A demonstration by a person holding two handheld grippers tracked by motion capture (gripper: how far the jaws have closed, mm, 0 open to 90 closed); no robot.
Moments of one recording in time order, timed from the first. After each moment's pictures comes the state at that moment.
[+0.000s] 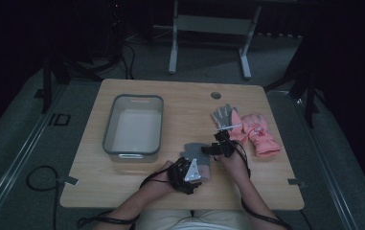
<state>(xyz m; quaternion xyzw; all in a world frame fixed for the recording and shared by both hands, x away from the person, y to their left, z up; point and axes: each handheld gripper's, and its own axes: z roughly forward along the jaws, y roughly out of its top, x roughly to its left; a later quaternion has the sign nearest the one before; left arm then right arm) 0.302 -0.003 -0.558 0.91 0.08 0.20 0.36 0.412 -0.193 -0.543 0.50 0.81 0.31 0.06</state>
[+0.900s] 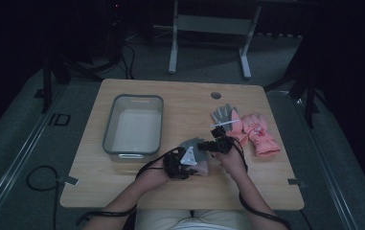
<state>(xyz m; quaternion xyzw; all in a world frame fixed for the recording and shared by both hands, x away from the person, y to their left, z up) 0.327 0.014 -0.518 0.93 0.10 0.12 0.34 0.411 -0.178 -0.517 0.46 0.82 0.35 0.01</state>
